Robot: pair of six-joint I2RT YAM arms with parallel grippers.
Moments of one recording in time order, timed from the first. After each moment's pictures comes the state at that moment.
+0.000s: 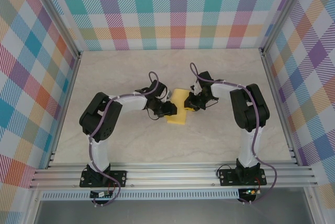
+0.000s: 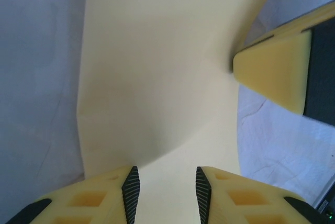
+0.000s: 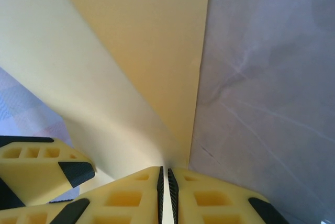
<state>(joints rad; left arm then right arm) -0.58 1.93 1.15 -0.31 0.48 -0.59 0.38 2.02 1.24 -0.53 -0.61 0.50</state>
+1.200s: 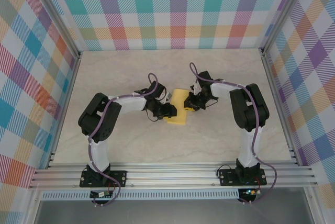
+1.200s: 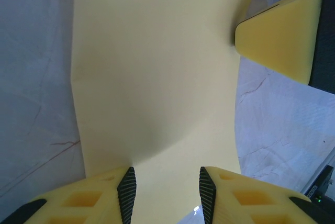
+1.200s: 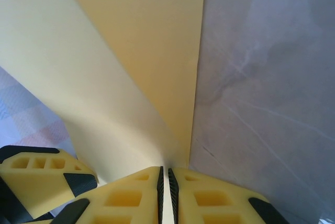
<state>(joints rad) -0.59 1.93 1.13 -0.32 0.53 -0.61 0.38 2.02 1.25 -0.55 -0.60 0.50</state>
